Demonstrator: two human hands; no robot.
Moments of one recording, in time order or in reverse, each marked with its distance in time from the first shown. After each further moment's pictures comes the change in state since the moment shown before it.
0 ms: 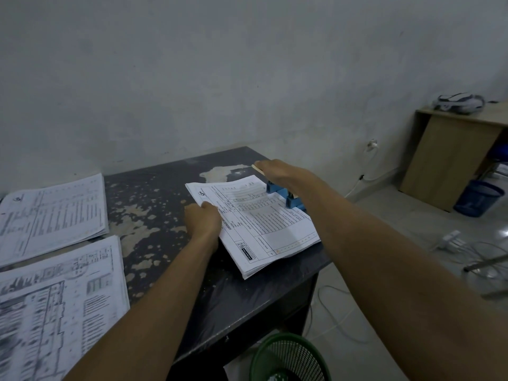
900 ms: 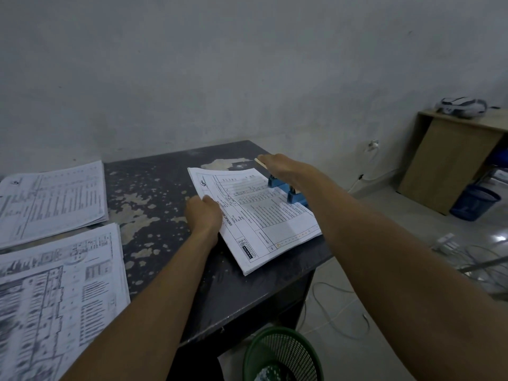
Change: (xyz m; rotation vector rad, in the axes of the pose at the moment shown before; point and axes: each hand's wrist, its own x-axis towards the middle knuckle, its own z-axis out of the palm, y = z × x) left_hand 0.005 -0.010 0.001 0.047 0.023 0.074; right_hand 0.012 0.007 0.002 -0.021 -0.044 -0.065
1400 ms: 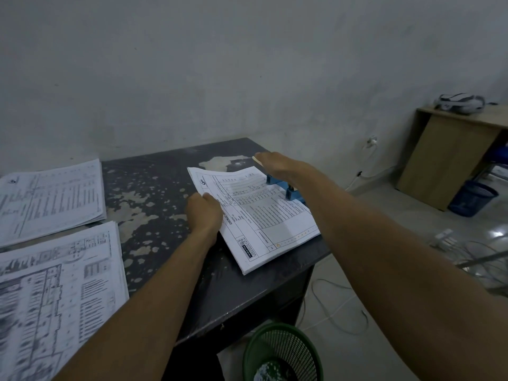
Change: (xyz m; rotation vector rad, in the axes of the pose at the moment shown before) left_hand -0.001 -0.003 0.001 0.067 -0.032 0.054; right_hand -0.002 -0.003 0.004 -0.036 0.018 0.037
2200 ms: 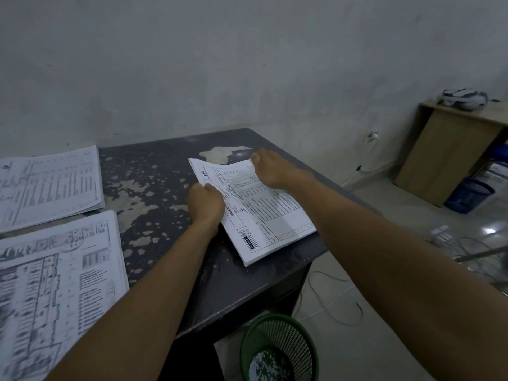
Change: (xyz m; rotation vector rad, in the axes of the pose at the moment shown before) left_hand 0.005 -0.003 0.002 0.048 0.008 0.005; right_hand -0.013 0.003 0.029 -0.454 0.116 -0.200
